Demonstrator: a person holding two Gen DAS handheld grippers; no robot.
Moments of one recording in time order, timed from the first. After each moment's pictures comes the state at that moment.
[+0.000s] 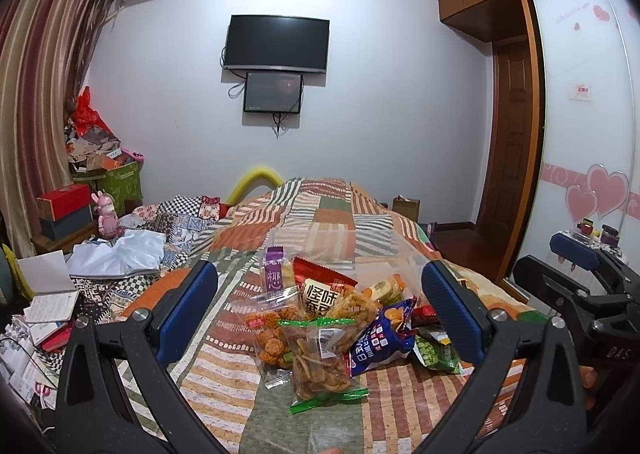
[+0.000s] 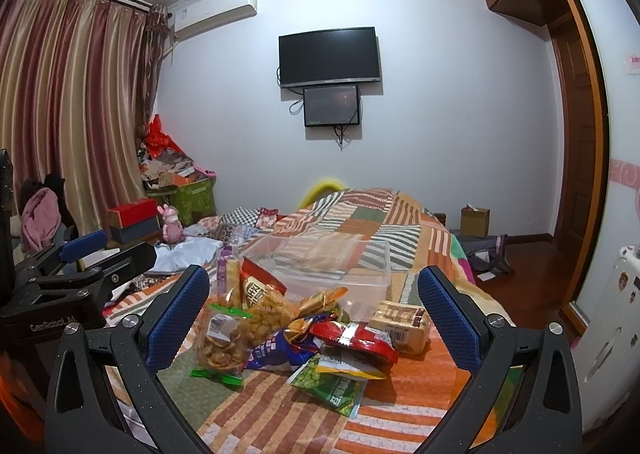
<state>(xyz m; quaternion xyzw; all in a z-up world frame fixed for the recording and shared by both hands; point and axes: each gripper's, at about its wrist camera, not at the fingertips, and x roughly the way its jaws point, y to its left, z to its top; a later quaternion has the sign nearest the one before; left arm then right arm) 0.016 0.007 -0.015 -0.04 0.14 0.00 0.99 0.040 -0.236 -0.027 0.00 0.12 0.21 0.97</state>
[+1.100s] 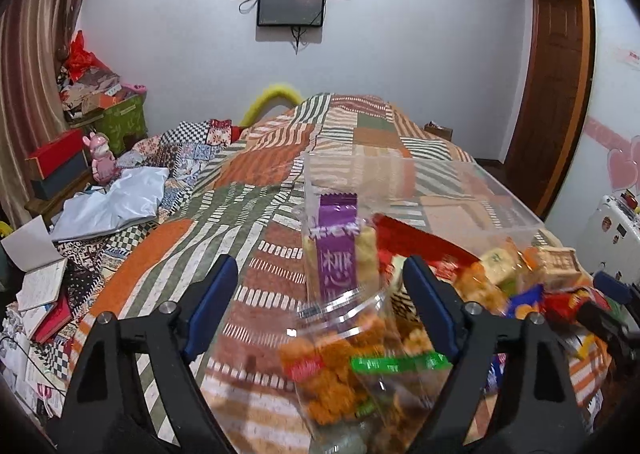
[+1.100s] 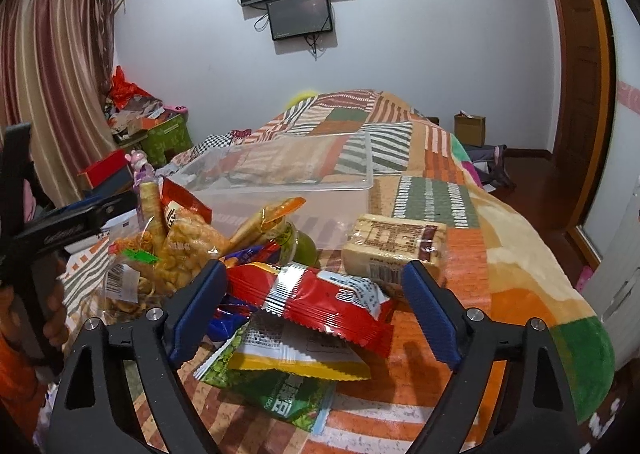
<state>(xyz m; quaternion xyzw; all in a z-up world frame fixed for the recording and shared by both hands) 0.173 0.062 -0.085 -0.04 0.29 0.03 0.96 0.135 -0.243 -0.097 0.02 0.28 0.19 0.94</state>
